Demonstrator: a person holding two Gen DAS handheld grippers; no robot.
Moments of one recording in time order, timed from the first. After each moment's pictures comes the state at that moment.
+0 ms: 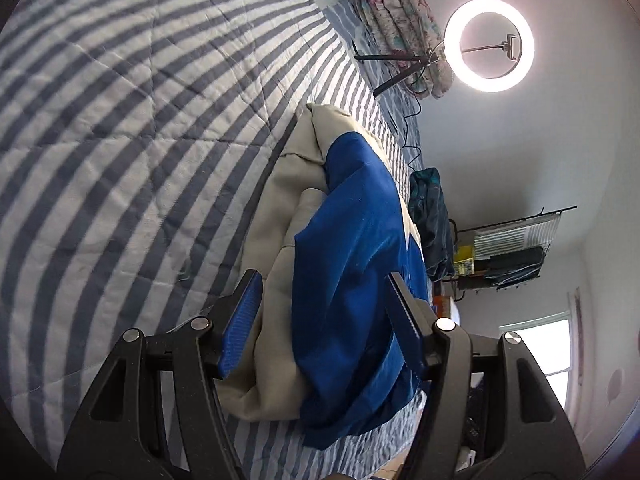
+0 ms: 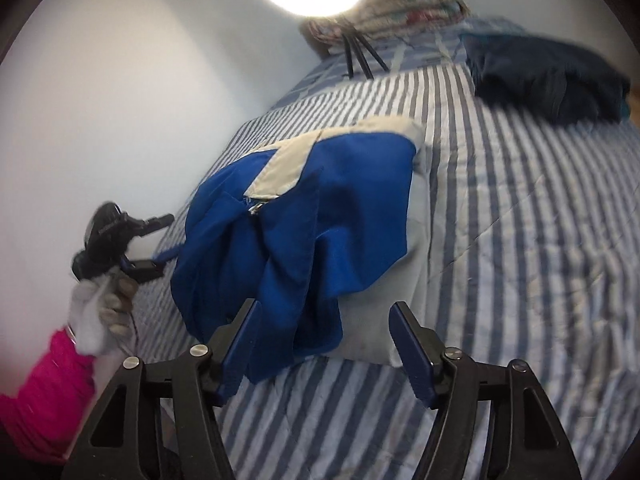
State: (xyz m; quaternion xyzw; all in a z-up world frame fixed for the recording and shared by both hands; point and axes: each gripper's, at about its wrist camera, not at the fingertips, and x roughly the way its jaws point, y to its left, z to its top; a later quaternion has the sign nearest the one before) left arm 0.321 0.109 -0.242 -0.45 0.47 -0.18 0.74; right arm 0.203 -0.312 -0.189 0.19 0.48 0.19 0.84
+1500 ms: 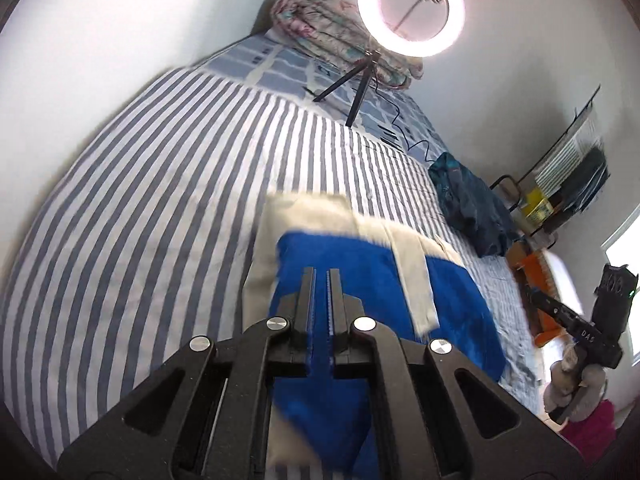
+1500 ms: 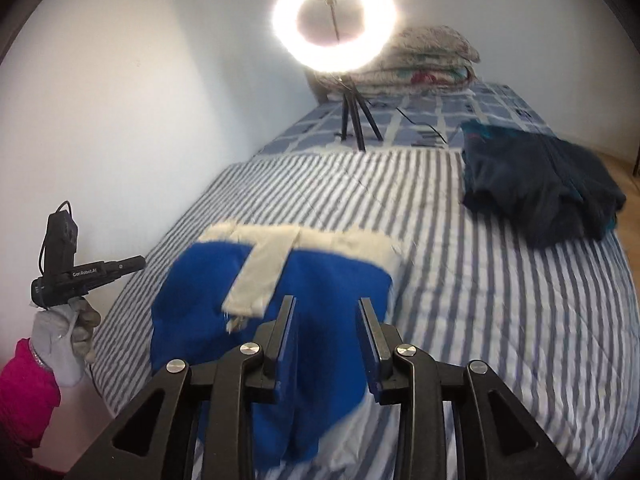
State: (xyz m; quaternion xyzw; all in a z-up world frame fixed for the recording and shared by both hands) left arm 0.348 0.048 -0.140 -0.18 0.42 -0.14 0.88; right arm 0.272 -0.305 -0.113 0.06 0.41 0.15 0.90
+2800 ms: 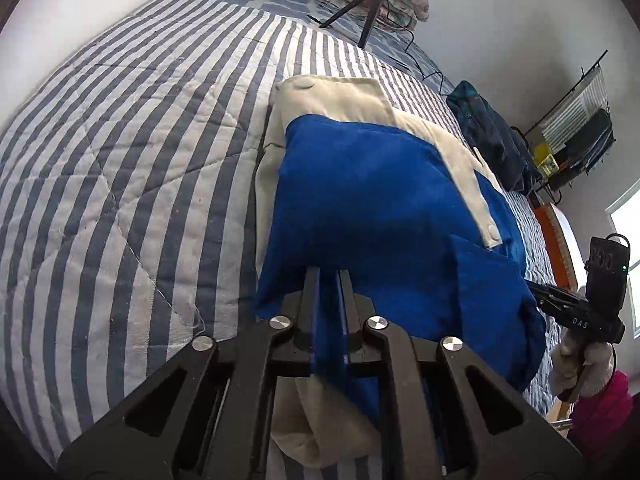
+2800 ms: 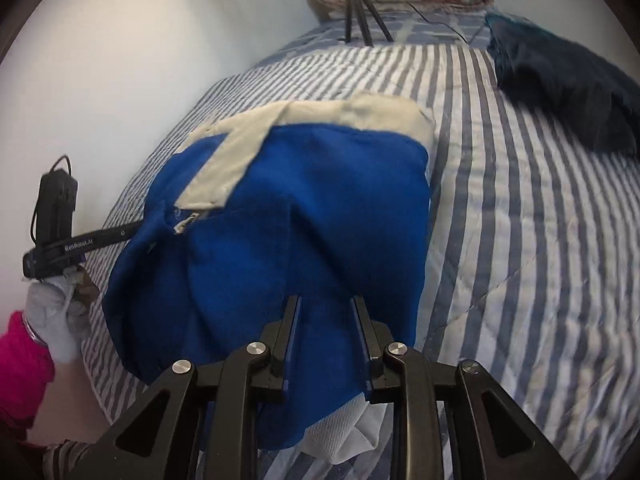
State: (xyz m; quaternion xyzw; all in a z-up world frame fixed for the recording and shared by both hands) left arm 0.327 0.043 -0.236 -0.16 0.48 -0.17 0.84; right arm 0.261 -0.295 -0.219 0.08 0.52 0.17 0.83
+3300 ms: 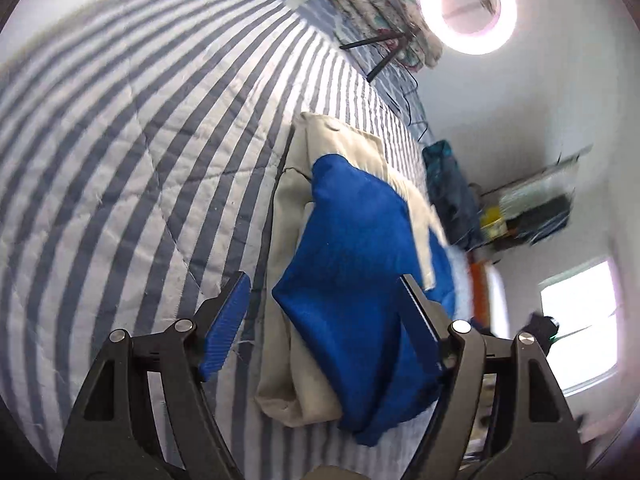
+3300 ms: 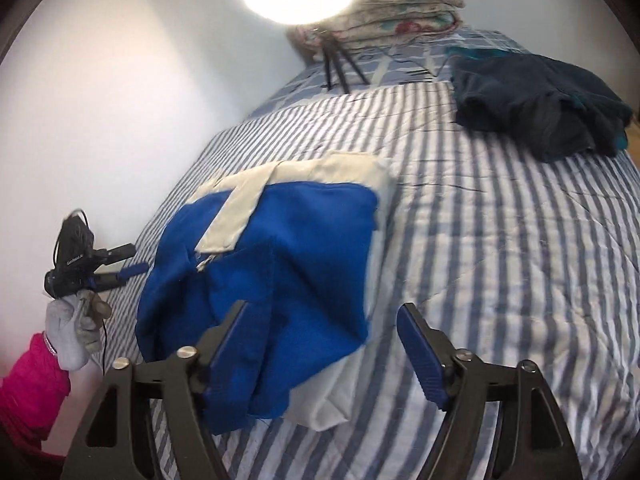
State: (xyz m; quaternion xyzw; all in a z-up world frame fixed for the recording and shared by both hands) left arm 0.328 0.124 -0.226 -0.36 0.49 -0.20 0.77; right arm 0.243 -0.349 -0.175 0.13 0.47 0.15 0.86
